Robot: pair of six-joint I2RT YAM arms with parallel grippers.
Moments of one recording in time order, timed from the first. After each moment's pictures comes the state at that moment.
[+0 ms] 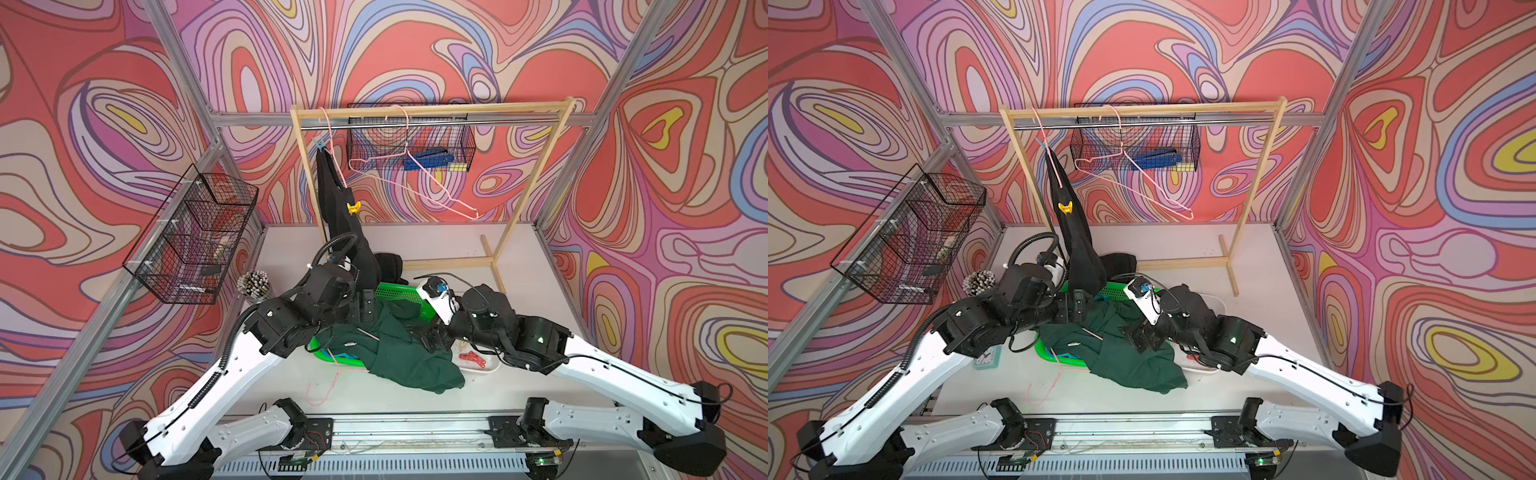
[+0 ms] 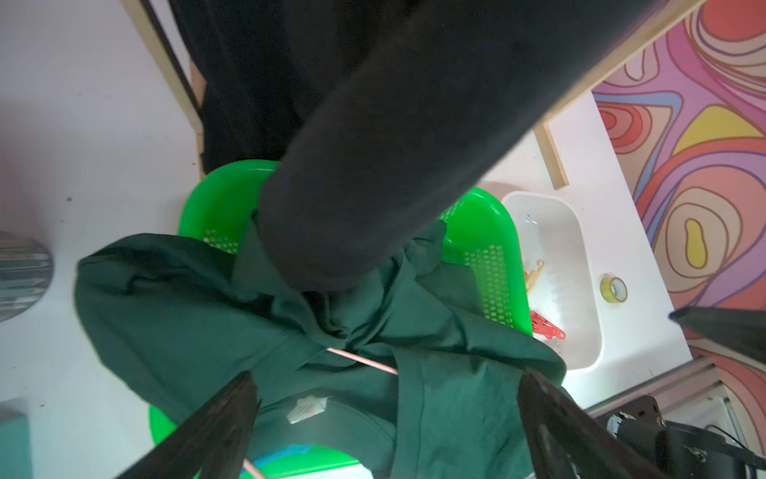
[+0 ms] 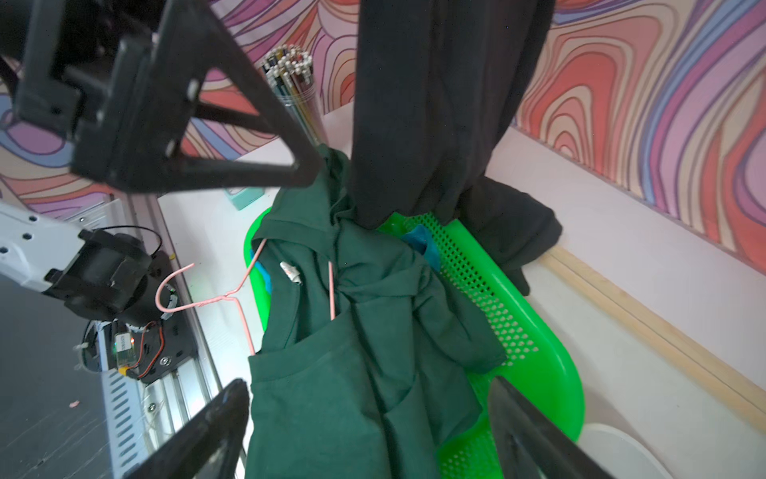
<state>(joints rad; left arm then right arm) -0.69 1.03 1.28 -1.02 -0.18 -0.61 1.04 1.09 1.08 -0.51 0.03 0.05</state>
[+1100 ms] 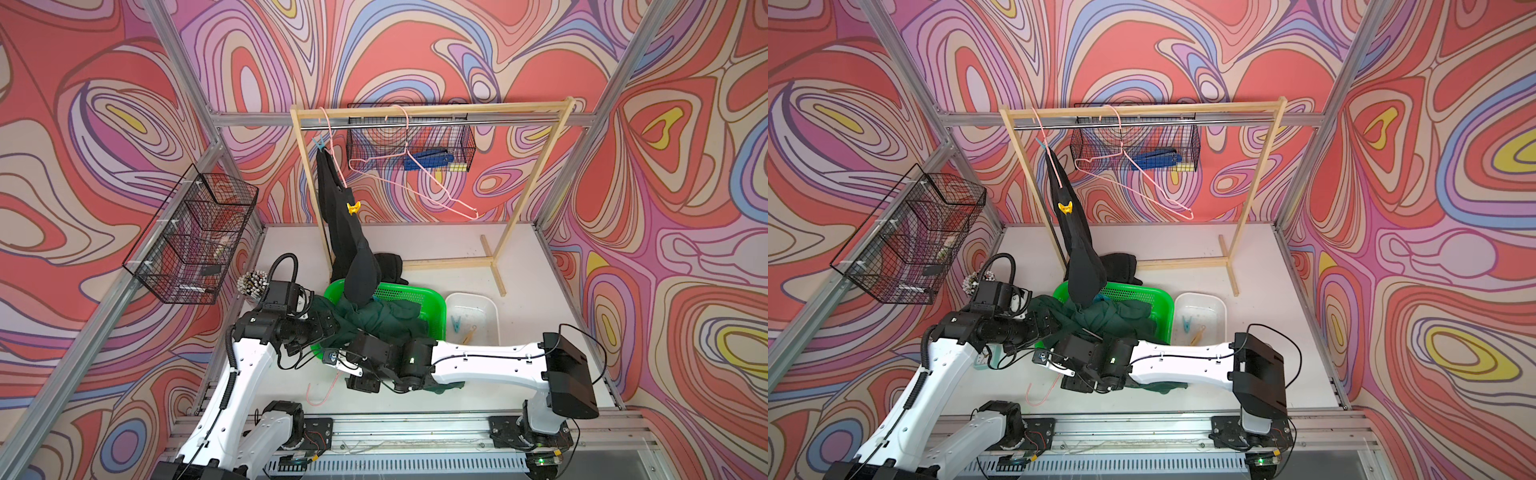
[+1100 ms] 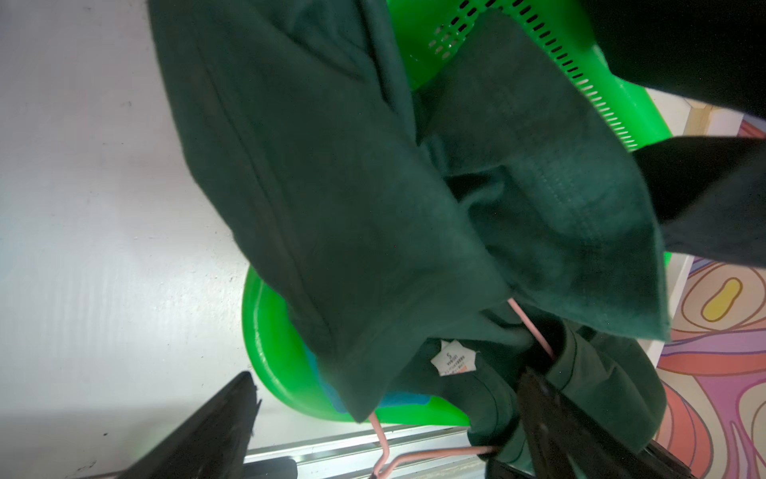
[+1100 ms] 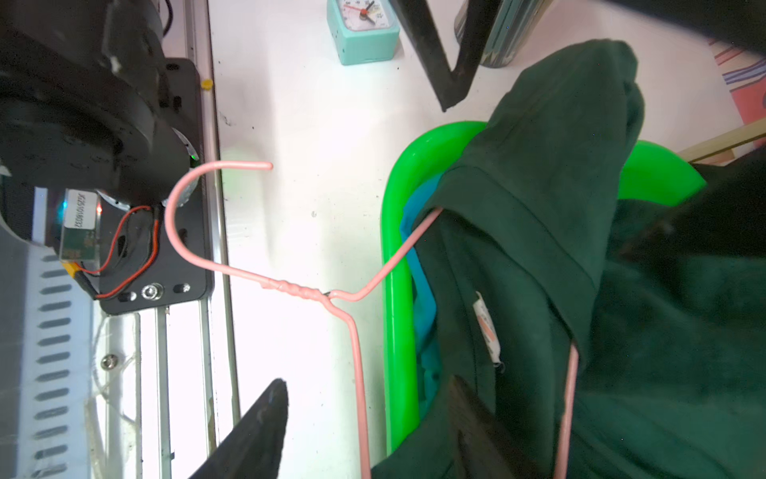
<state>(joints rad) -0.09 0.97 0.89 -1.07 0.31 -0.51 1.34 1.75 1.36 -0.46 0.13 -0.21</state>
